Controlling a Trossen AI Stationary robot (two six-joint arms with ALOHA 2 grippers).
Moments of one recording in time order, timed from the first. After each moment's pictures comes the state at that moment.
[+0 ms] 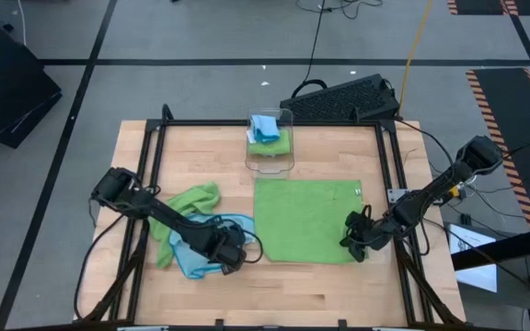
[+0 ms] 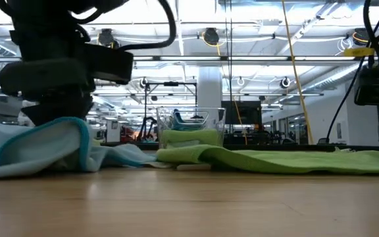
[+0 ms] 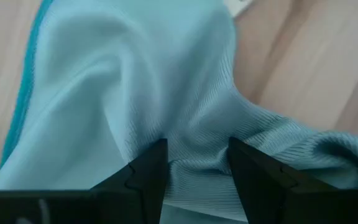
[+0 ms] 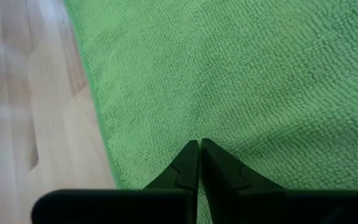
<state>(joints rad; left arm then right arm) -0.45 1.85 1.10 -0.70 -0.22 -0.84 0.65 1.07 0.15 -0.02 0.23 1.19</state>
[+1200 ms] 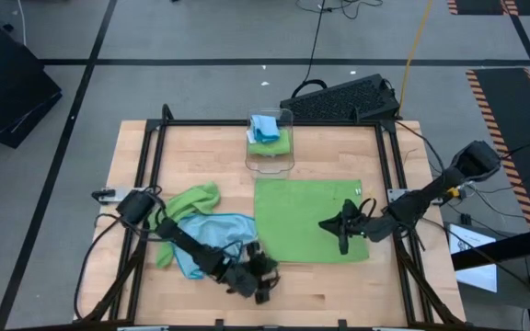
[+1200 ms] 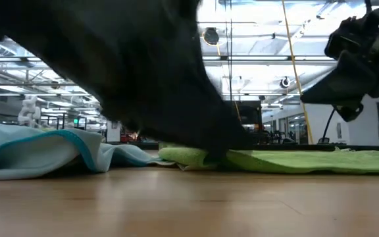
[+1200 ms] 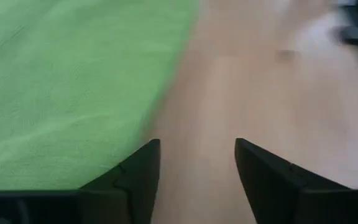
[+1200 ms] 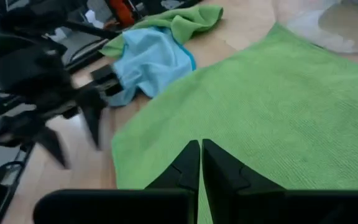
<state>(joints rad) -0.56 2.13 1.17 0.29 -0.52 -0.55 0.56 1.19 0.15 0.59 0.63 0.74</state>
